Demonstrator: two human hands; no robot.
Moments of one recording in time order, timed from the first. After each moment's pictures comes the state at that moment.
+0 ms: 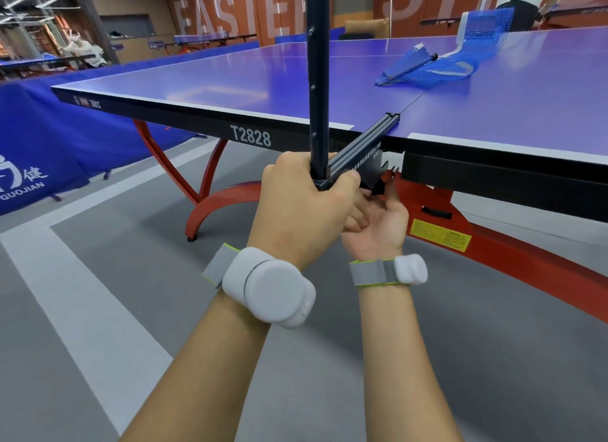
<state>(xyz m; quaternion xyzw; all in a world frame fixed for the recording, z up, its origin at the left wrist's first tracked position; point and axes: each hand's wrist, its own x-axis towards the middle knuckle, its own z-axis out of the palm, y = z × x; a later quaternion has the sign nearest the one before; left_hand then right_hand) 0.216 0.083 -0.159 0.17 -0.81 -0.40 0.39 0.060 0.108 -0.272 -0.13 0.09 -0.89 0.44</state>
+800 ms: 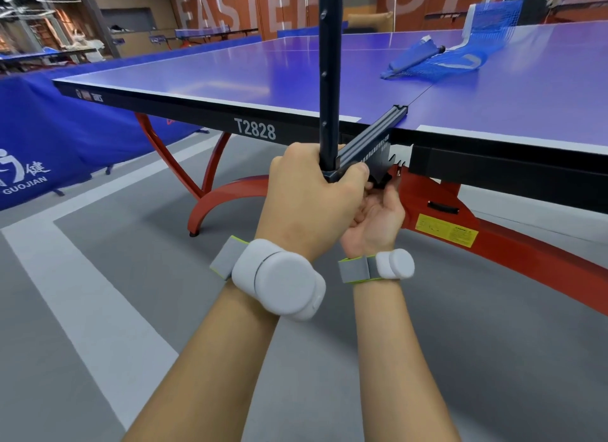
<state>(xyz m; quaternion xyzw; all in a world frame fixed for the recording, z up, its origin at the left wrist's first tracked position) 0.216 0.080 -0.162 0.17 -0.82 -0.39 0.39 0.083 0.095 -0.271 -0.11 0.11 -0.93 0.33</state>
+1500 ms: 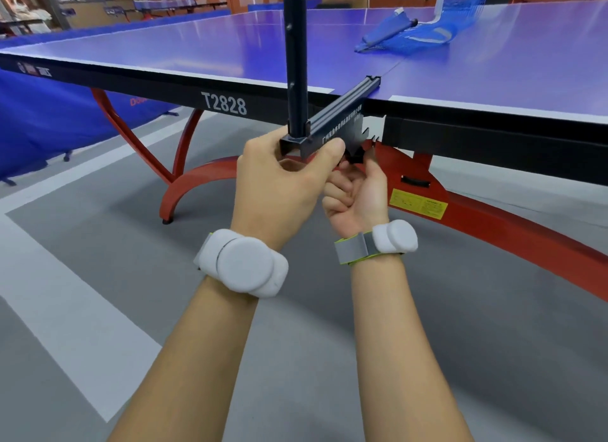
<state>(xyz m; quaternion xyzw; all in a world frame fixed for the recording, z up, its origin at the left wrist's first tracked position) 0.219 0.084 -0.190 0.17 -0.75 -0.48 0.41 0.070 0.123 -0.268 -0.05 0.26 -0.88 0.40</state>
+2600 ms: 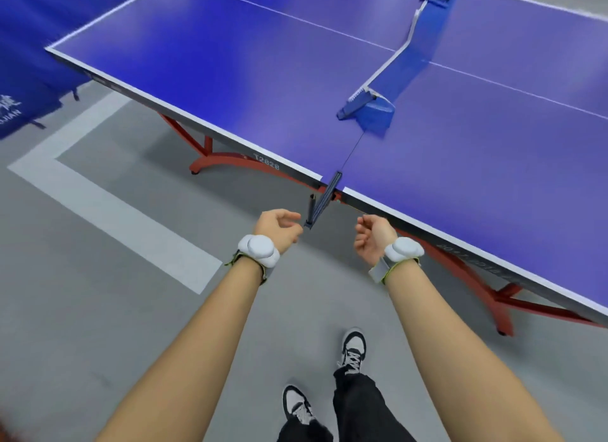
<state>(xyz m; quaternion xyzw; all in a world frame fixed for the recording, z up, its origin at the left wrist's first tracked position) 0.354 0.111 0.123 0.40 -0.71 -0.57 0.02 0.203 0.280 0.094 0.25 0.55 -0.68 0.42</state>
